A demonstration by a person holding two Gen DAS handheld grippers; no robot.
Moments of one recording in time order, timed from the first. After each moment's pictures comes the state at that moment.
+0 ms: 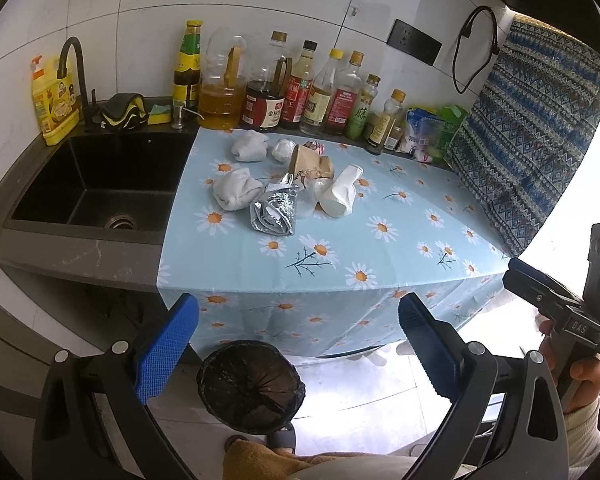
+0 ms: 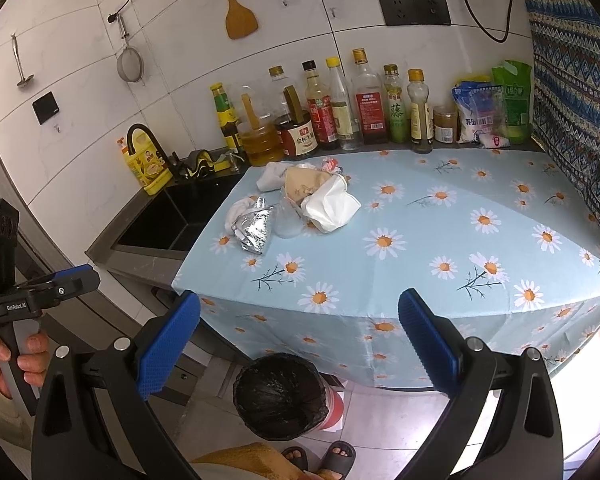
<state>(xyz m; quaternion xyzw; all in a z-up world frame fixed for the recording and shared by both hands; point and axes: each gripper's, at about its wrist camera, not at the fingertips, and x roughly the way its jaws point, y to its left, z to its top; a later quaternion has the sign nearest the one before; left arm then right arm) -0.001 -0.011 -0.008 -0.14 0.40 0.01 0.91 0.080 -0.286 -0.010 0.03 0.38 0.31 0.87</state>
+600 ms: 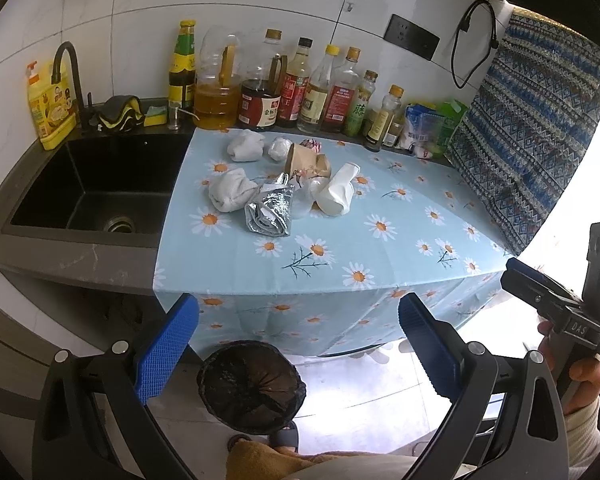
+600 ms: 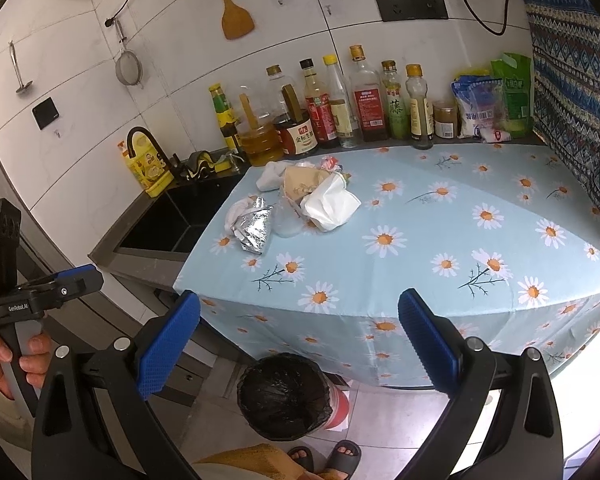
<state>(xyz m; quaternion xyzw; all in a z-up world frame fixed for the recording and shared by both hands) 0.005 -0.020 -0.009 -0.13 0.40 0.01 0.91 0.086 -0.290 -0.016 0.04 0.38 0.31 0.87</state>
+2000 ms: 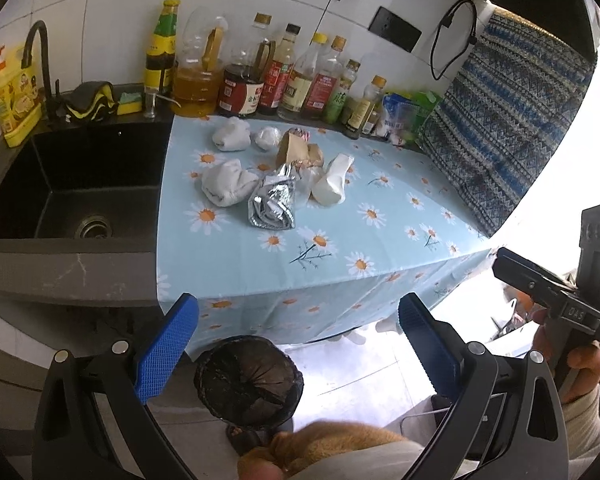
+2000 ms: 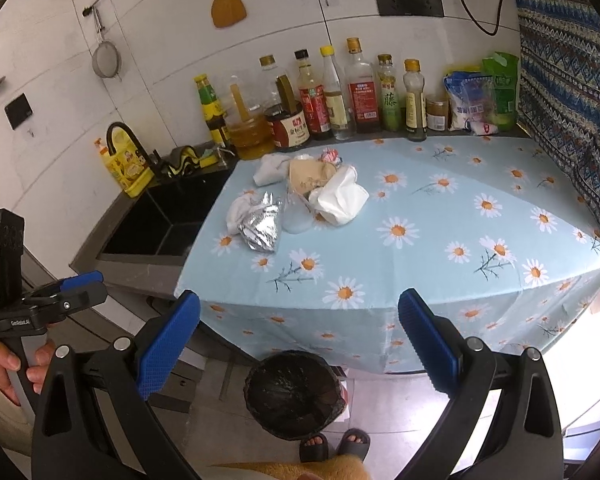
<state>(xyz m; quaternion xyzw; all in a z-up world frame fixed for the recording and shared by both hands) 0.016 0.052 -0.028 -0.15 0.42 -0.08 0.89 0.066 -0.224 -0.006 0.03 0.41 0.24 0.88</state>
